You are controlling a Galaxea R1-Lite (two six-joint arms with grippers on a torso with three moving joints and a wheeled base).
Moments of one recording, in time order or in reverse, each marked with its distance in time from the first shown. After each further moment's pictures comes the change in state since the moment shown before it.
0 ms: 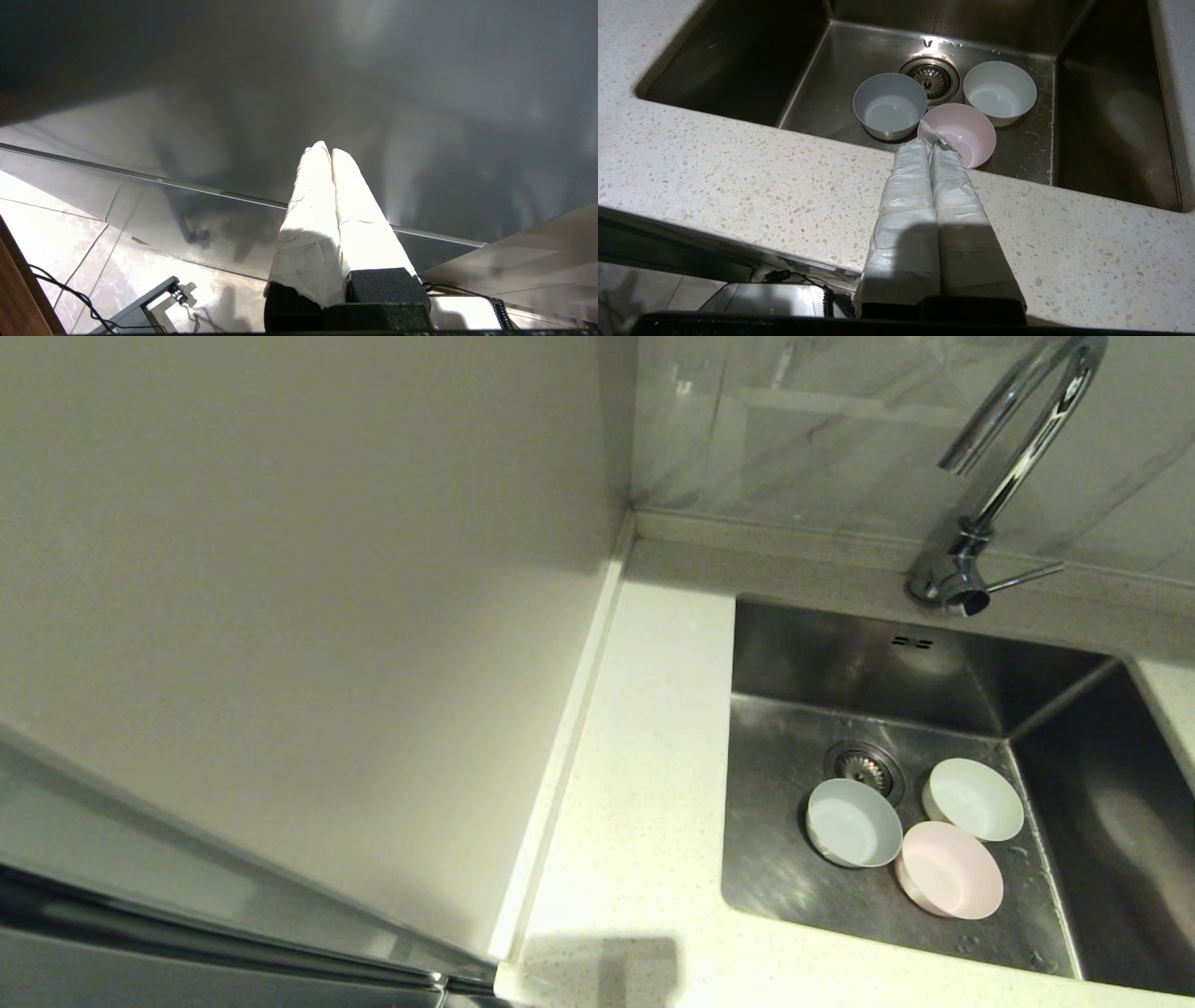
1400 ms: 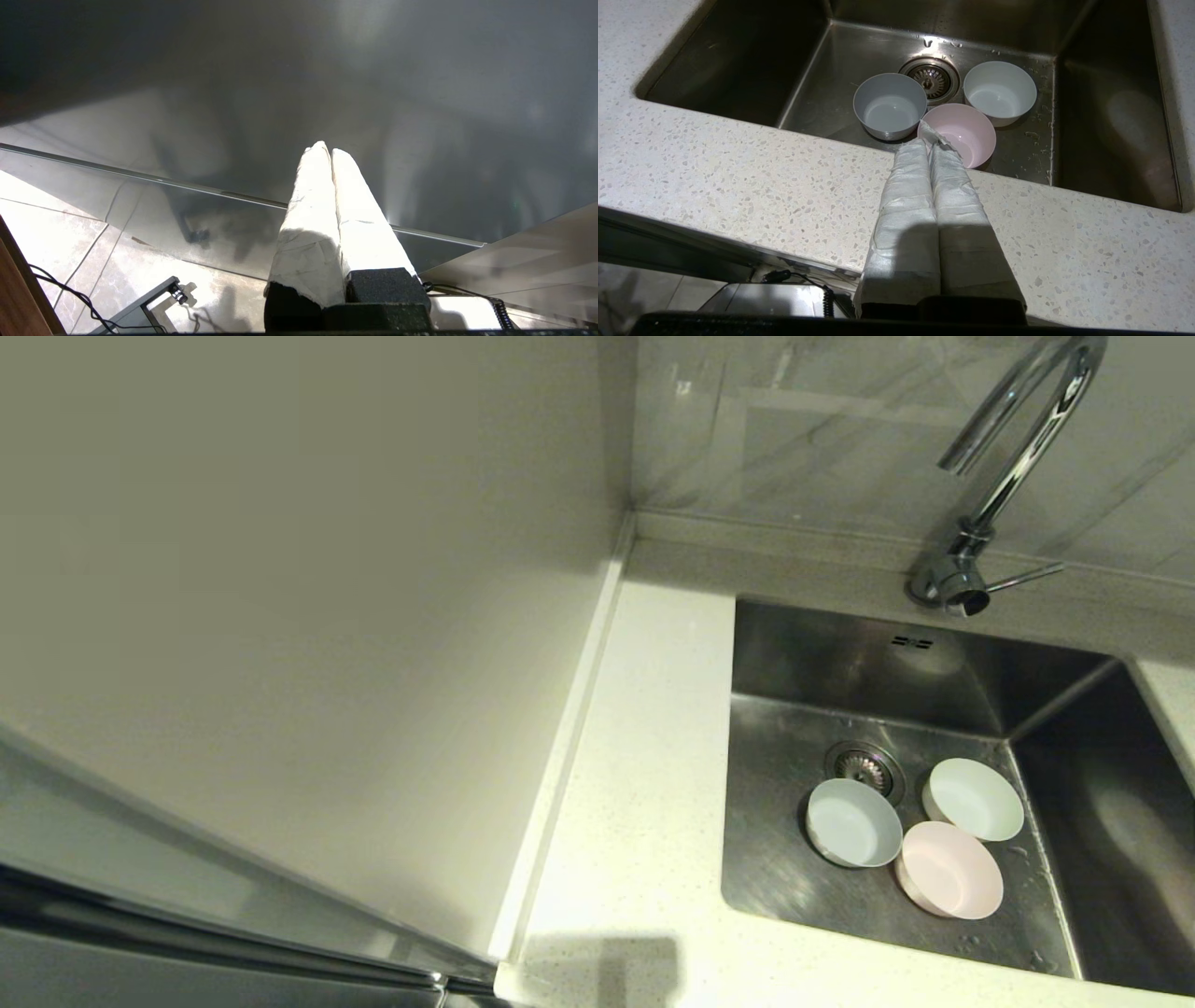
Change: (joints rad) left arm 0.000 0.000 0.000 0.000 -0.001 0.000; right arm 0.000 0.000 0.000 0.000 0.000 0.000
